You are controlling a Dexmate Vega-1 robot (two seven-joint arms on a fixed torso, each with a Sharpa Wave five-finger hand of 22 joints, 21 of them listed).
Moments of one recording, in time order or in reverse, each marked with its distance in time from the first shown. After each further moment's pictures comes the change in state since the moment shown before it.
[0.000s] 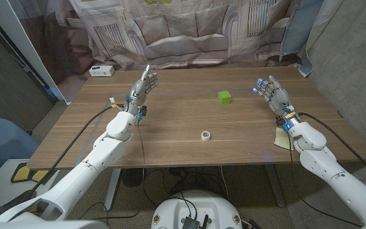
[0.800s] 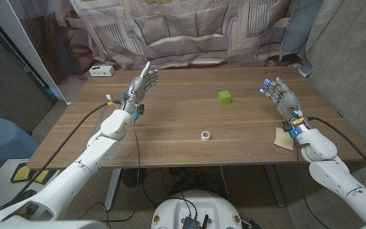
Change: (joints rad) left arm 0.045 0.038 -0.032 -0.048 -0.003 -0.042 -0.043; left_hand 0.003 0.003 -0.005 -0.011 0.000 0.036 -0.004 0.000 0.000 0.037 -0.013 0.000 0.000 0.036 -0.014 -0.007 0.005 0.020 -0.006 -0.008 0.000; right arm -0.195 -0.061 0.080 -0.207 -0.075 0.047 -0.156; right_hand 0.016 0.016 0.004 -0.004 0.000 0.039 -0.003 0.005 0.005 0.037 0.002 0.004 0.000 0.036 0.000 0.008 -0.004 0.036 0.000 0.000 0.000
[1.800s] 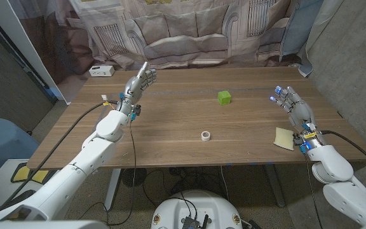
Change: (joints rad) left arm 0.011 0.021 -0.016 -0.012 0.009 -0.005 -0.009; left_hand 0.005 0.005 0.000 0.000 0.000 0.005 -0.005 -0.009 0.000 0.000 0.000 -0.006 0.000 0.000 0.000 -0.007 0.000 -0.005 0.005 -0.011 0.000; right arm -0.258 -0.005 0.135 -0.182 -0.105 0.038 -0.161; right_hand 0.004 0.004 0.004 -0.004 0.000 0.020 0.002 0.000 0.000 0.041 0.005 0.008 0.000 0.029 -0.007 0.008 0.000 0.026 0.001 0.000 0.000
